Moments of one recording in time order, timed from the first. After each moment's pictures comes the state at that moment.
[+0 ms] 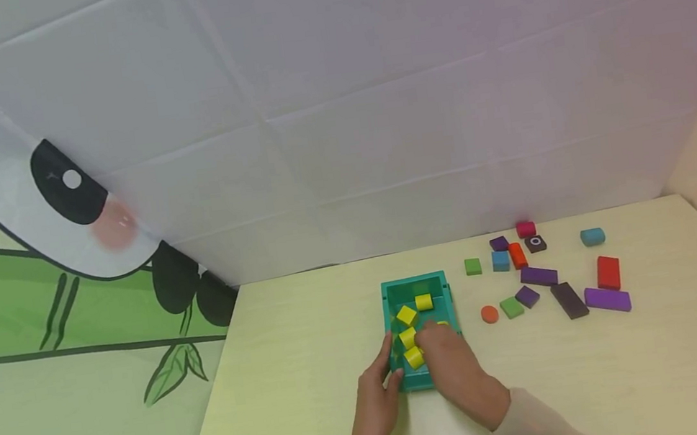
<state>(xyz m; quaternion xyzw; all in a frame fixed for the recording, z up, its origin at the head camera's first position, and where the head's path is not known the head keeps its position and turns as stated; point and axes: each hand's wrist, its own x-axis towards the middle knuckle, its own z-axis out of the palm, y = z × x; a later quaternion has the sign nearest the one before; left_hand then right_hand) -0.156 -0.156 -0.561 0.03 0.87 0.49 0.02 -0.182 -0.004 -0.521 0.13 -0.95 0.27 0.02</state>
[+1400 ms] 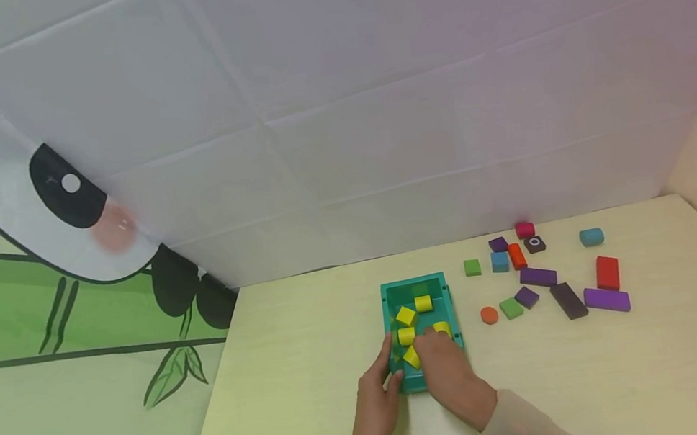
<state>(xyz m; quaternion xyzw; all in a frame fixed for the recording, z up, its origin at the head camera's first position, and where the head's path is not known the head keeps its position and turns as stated) -0.157 -0.154 -0.561 0.02 0.88 0.48 0.03 -0.176 -0.011 -0.533 0.16 -0.96 0.23 0.07</state>
